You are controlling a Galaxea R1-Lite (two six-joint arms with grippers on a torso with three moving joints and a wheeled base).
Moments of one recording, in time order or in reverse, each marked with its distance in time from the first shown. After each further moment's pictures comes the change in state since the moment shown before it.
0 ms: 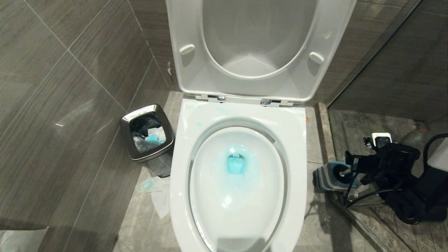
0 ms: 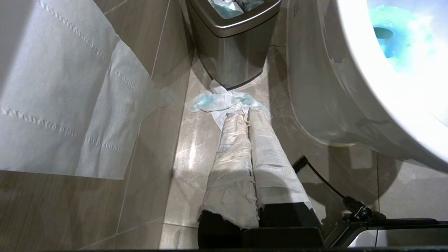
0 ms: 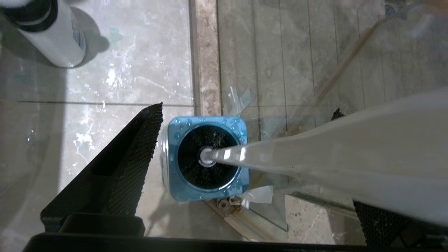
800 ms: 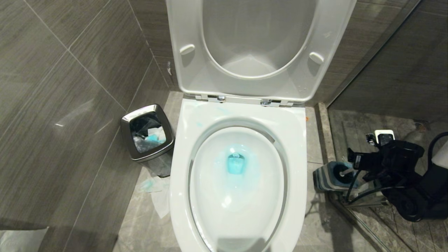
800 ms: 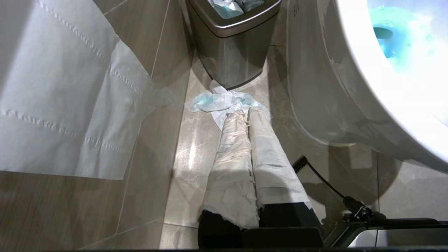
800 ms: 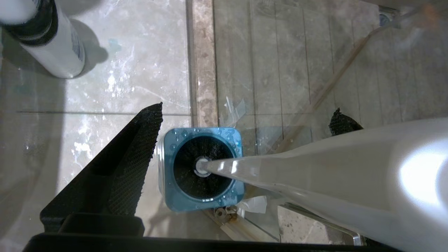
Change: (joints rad) left arm 0.000 0.000 0.000 0.000 0.000 0.000; right arm -0.018 -0.010 -0.016 0.009 0.020 -0.012
